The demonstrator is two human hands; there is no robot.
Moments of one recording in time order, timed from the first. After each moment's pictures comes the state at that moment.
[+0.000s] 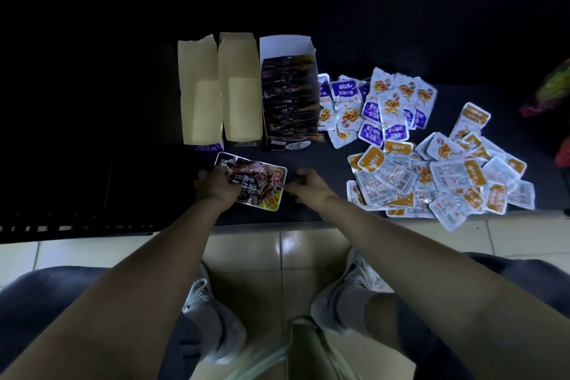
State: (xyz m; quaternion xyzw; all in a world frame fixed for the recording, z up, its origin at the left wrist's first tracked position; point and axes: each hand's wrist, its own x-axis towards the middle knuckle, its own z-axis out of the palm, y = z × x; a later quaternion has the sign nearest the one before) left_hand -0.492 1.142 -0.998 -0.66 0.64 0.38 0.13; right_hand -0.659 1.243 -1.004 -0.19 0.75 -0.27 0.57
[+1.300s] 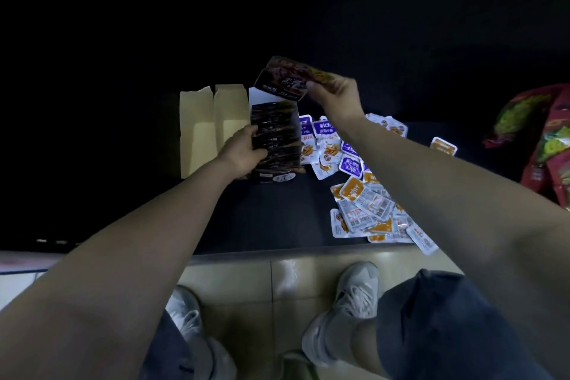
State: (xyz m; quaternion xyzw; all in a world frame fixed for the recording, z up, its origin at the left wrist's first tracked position) left_hand -0.575 1.104 -0.878 -0.47 0.74 0.47 -0.04; right_hand -0.773 1.147 -0.858 -0.35 0.67 -0.56 0.34
